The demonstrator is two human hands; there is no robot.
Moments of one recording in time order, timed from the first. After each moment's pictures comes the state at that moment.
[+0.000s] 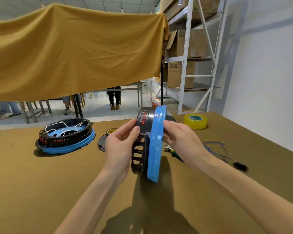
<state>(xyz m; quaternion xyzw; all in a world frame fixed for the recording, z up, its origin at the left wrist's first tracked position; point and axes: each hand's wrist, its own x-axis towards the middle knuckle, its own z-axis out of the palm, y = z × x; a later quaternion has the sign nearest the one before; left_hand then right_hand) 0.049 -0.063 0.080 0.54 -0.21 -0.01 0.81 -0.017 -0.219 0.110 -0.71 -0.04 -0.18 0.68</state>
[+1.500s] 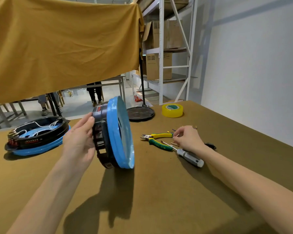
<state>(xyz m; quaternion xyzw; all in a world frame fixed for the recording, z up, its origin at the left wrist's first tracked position) 0.054 -0.044 0.095 0.47 -0.04 -0.06 0.88 -0.007 -0.364 0.022 -0.88 0.22 -0.21 0.36</state>
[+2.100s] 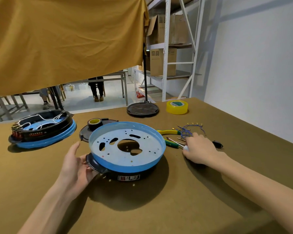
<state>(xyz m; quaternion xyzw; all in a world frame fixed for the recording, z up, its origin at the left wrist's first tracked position) 0.068 0.007 0.011 0.53 0.06 -0.22 0.82 -0.029 -0.351 0.009 -0.97 0.21 -0.05 -0.04</state>
